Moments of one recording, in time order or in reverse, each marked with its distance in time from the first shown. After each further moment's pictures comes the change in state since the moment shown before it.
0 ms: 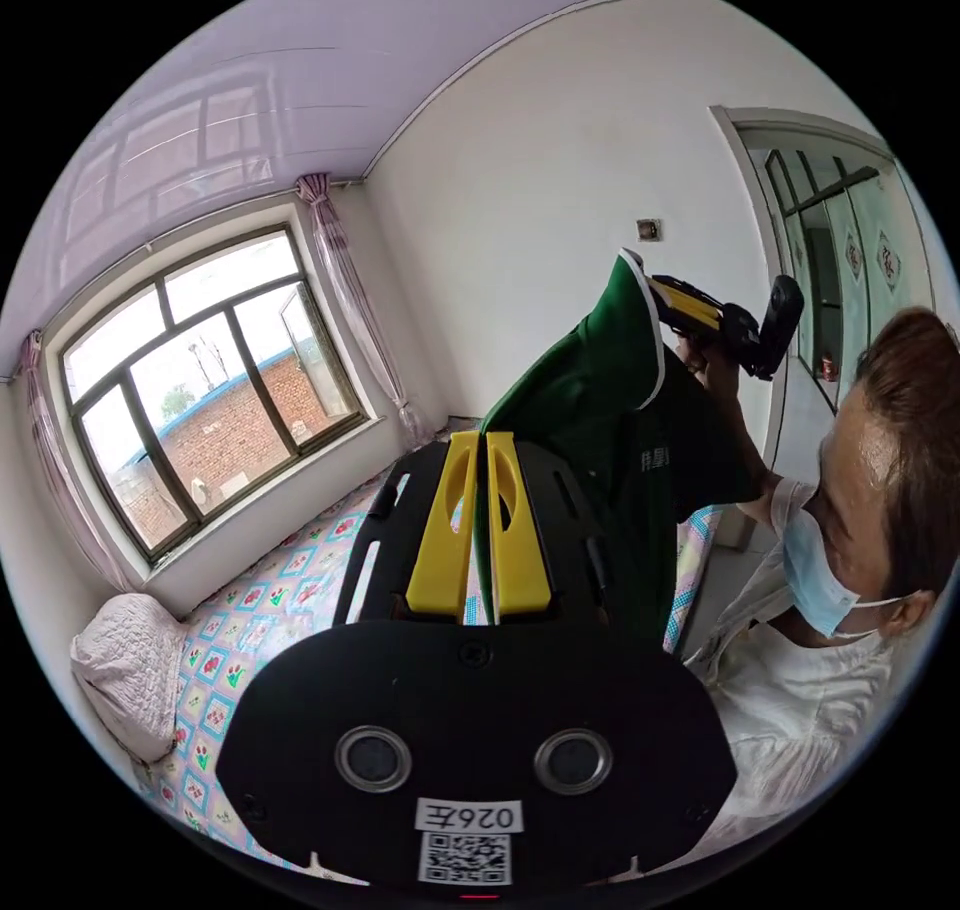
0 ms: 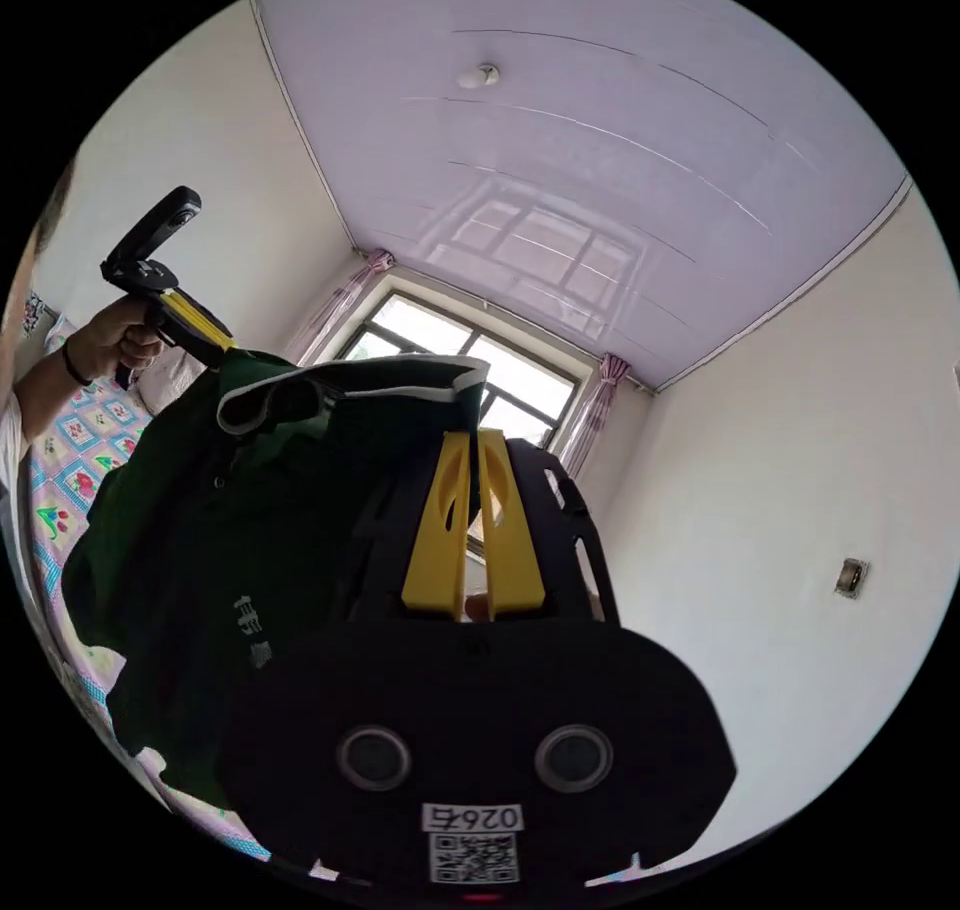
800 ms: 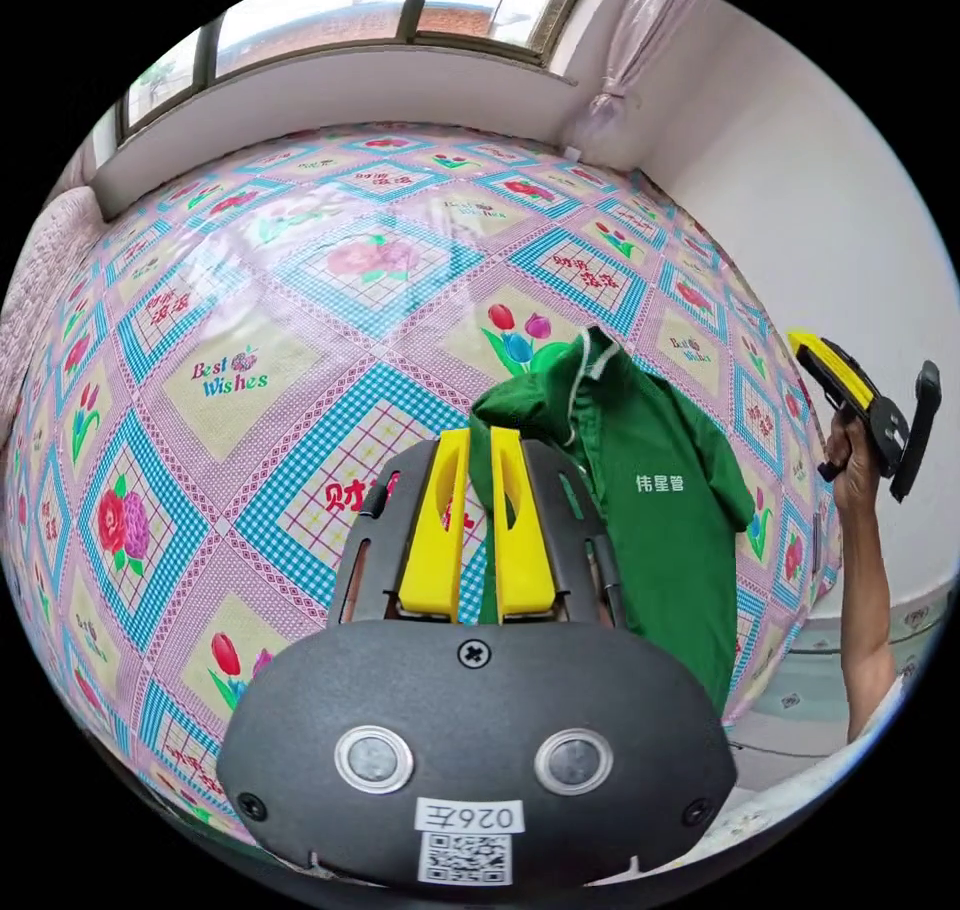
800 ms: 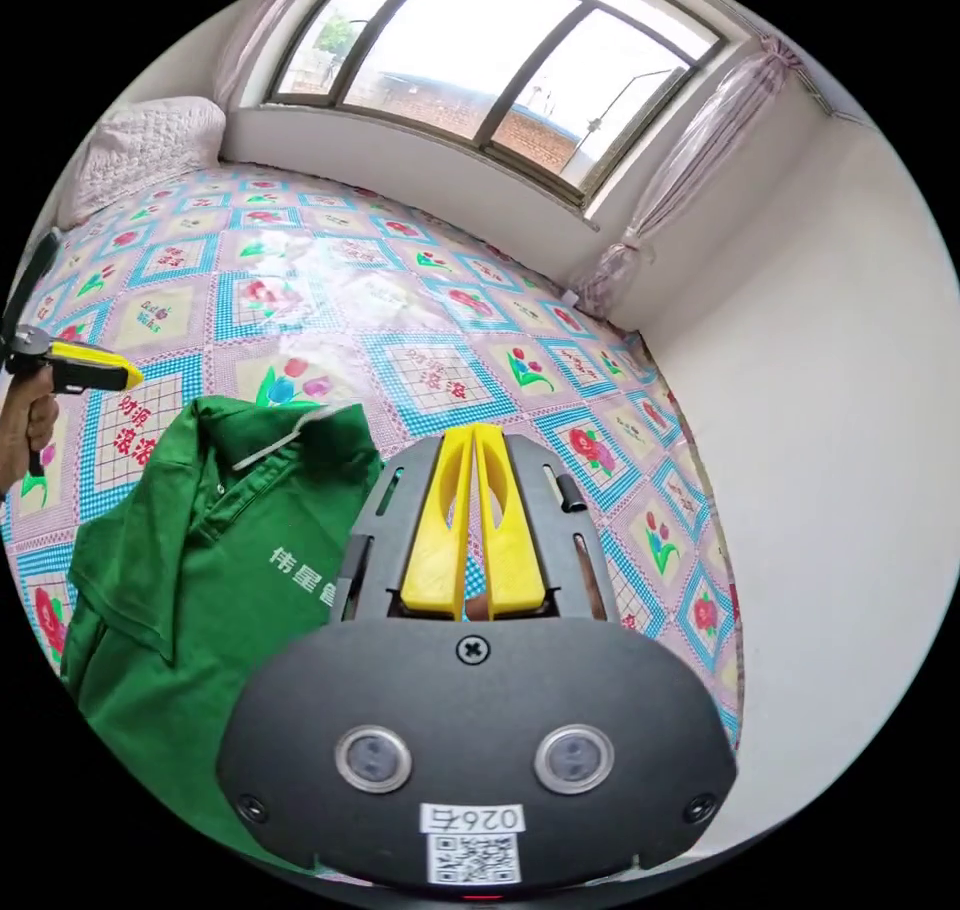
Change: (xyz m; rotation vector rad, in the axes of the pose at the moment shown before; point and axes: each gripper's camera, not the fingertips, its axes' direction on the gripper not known) left arm -0.163 0.301 0.701 -0.683 -0.003 -0.762; right arm -0.179 0.427 0.577 -0.974 -0.197 0.040
